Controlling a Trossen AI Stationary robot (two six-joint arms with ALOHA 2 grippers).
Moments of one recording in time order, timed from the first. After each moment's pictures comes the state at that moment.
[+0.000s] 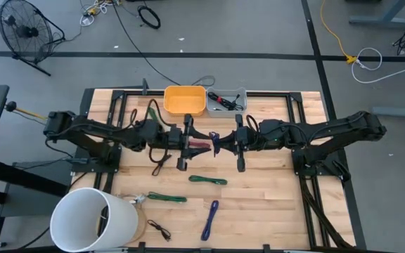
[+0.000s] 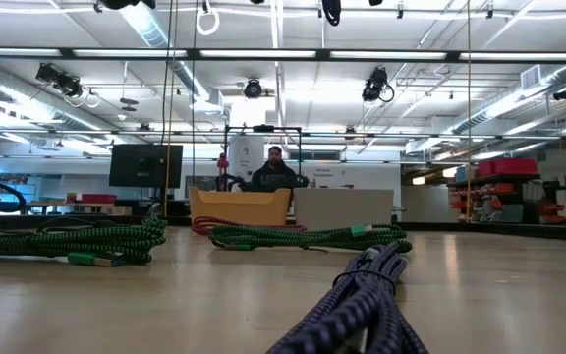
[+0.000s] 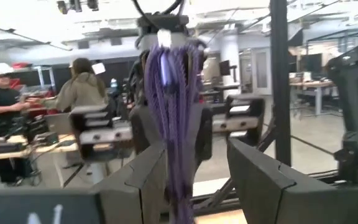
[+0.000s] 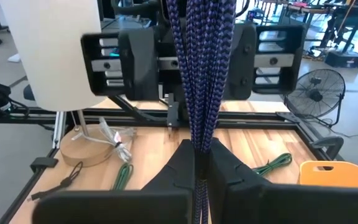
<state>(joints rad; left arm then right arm) -0.07 1.41 0.90 0.78 0.04 0.09 0.15 1.26 1.07 -0.02 0.14 -0.01</state>
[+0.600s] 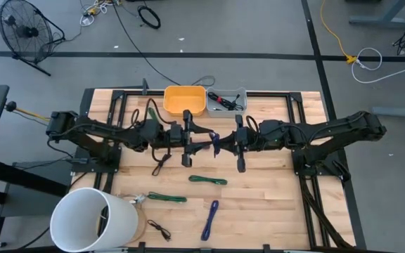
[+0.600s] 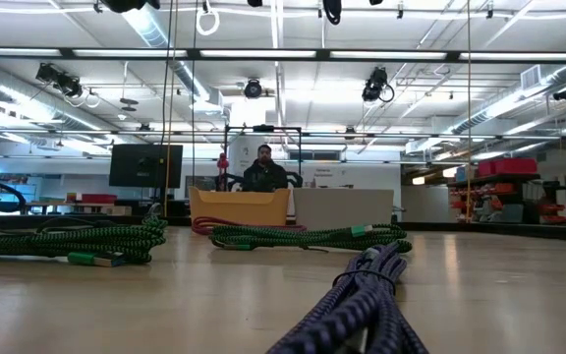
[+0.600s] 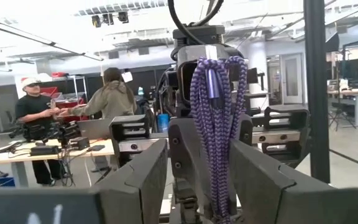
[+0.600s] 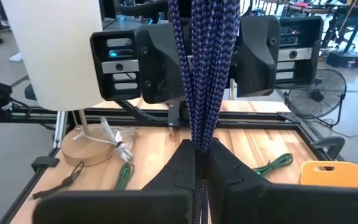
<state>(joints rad) -0.06 1.45 0.90 0.85 -0.08 0.12 0.15 1.26 1.07 -0.02 0.14 -0.01</state>
